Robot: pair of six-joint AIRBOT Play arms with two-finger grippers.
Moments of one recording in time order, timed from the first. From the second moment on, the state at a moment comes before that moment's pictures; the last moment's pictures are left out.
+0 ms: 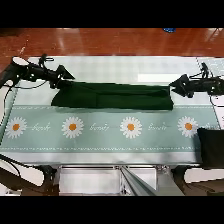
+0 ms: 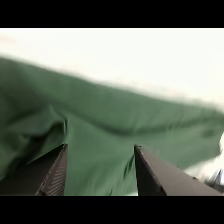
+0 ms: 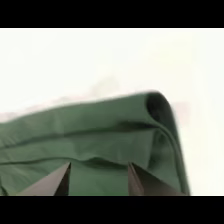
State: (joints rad) left arm 0.16 -1.80 1.47 0.73 -1.22 -1.44; right arm -0.41 -1.61 1.20 -0.67 1.10 1.26
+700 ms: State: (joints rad) left arm 0.19 -1.16 1.05 0.86 -1.12 -1.39; right arm -0.55 -1.49 1.13 -0.93 1.15 1.38
